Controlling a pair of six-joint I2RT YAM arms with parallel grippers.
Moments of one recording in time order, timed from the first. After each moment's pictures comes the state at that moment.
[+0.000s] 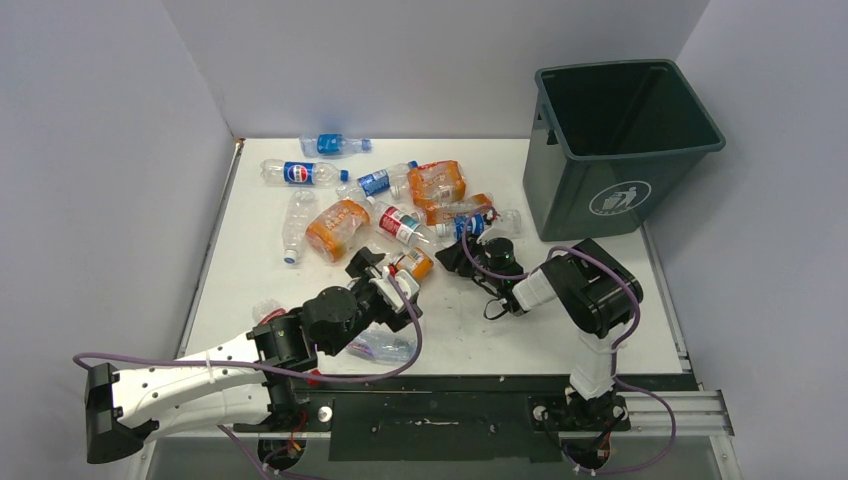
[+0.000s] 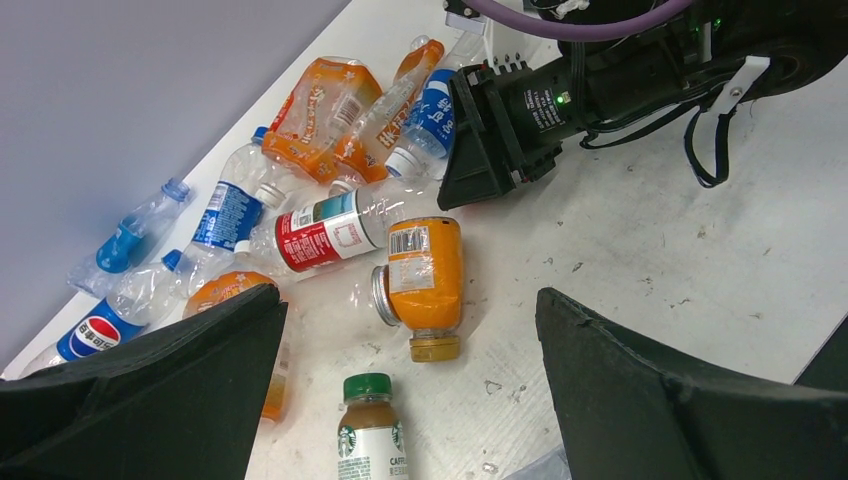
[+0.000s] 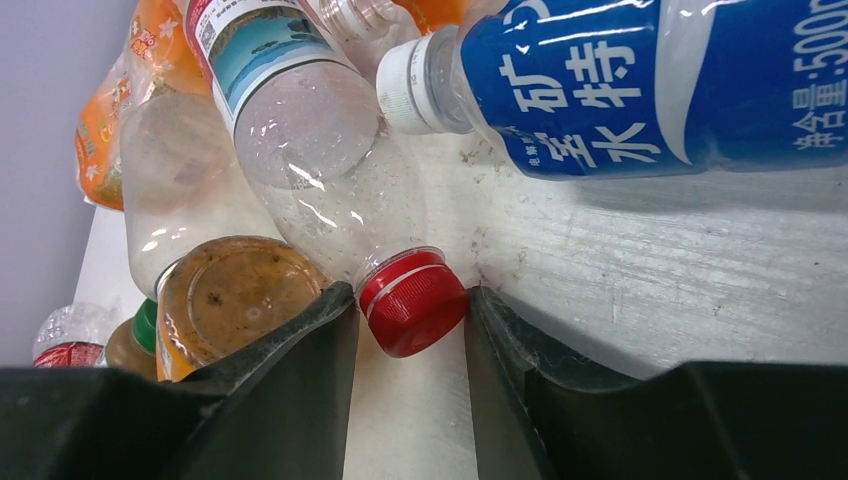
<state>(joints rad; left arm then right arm) -1.18 0.82 0.68 -0.06 -0.48 0.27 0.54 1.89 0.61 0.93 -0.13 0.72</state>
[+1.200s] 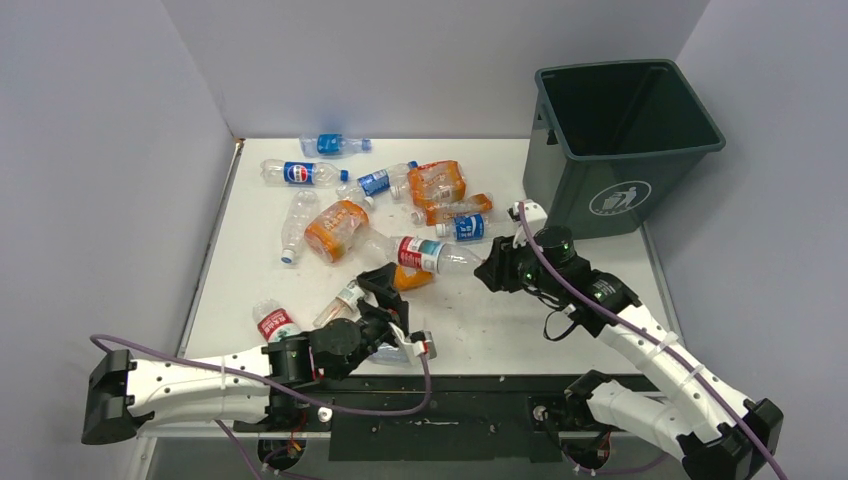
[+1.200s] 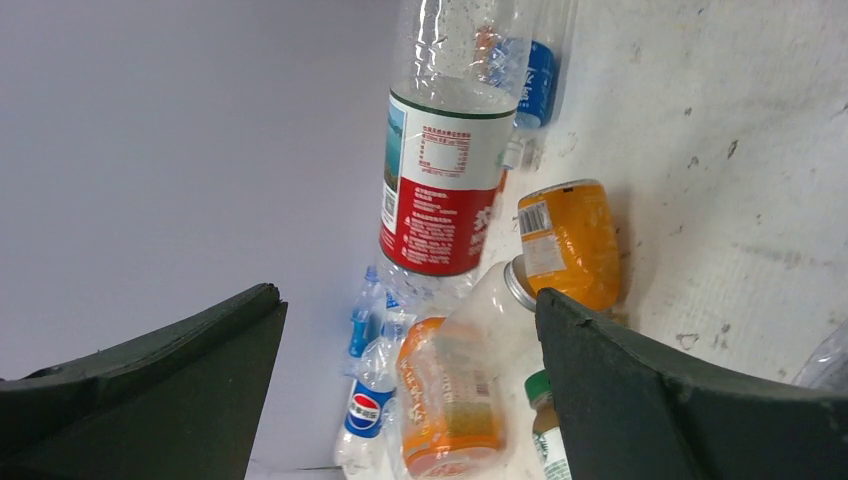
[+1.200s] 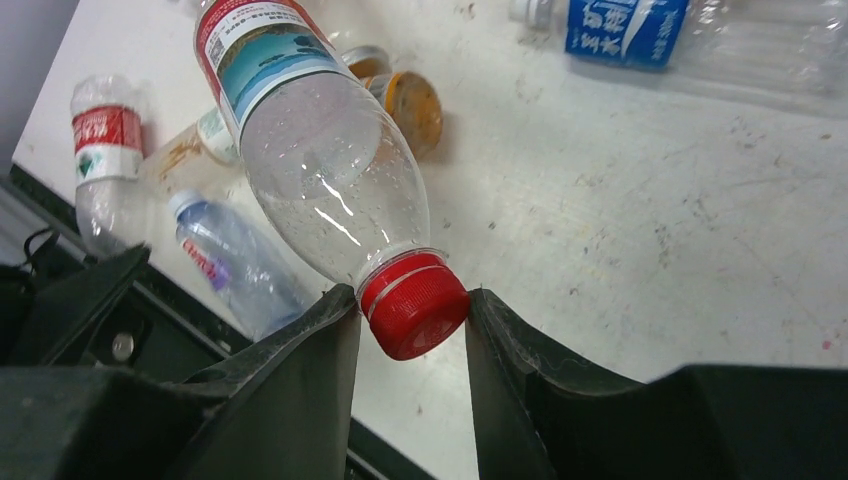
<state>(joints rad) -1.34 0.78 0.47 0.17 -0.59 0.95 0.61 0.92 0.83 -0.43 -0.08 0.37</state>
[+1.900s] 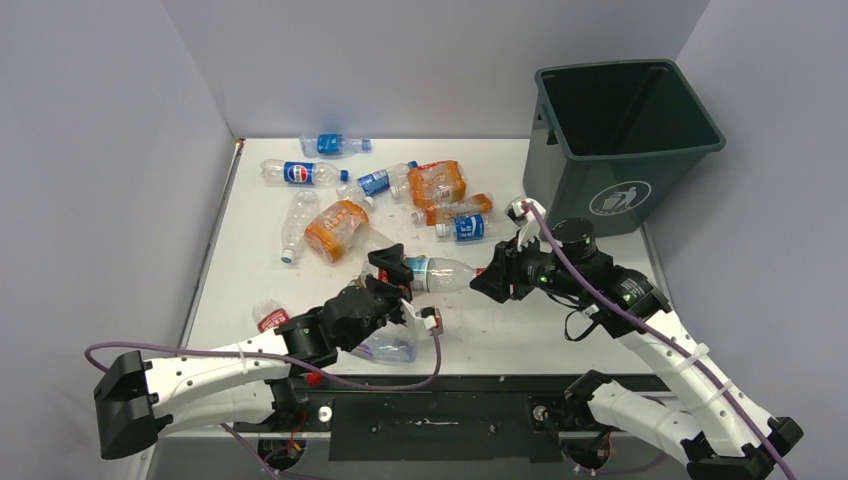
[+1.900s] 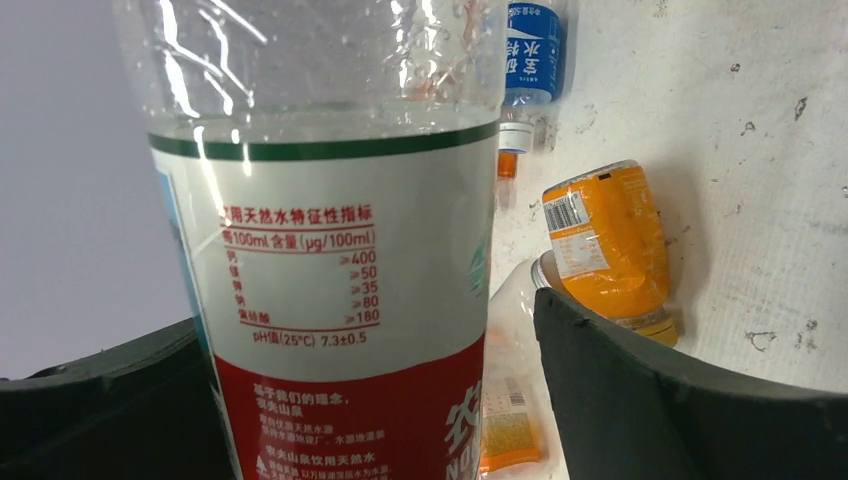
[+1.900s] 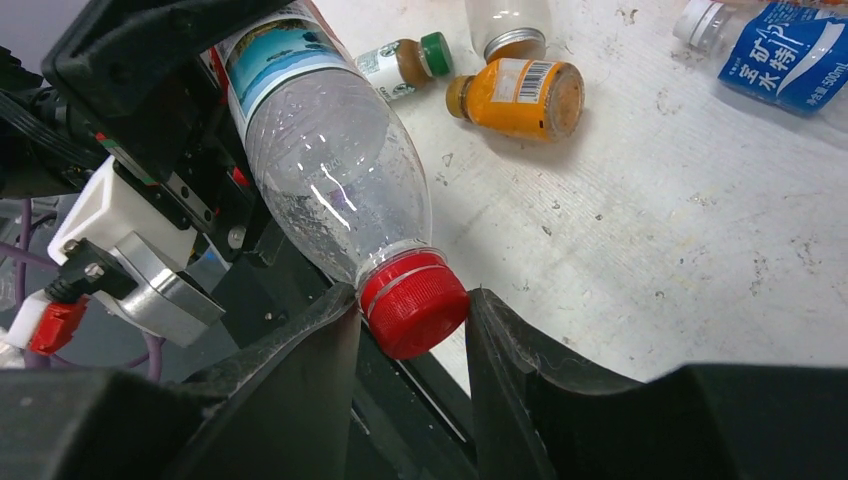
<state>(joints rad) -1.13 0.94 0.56 0.14 -0.38 1.07 0.64 0.88 1.04 -0.67 -0.36 0.28</state>
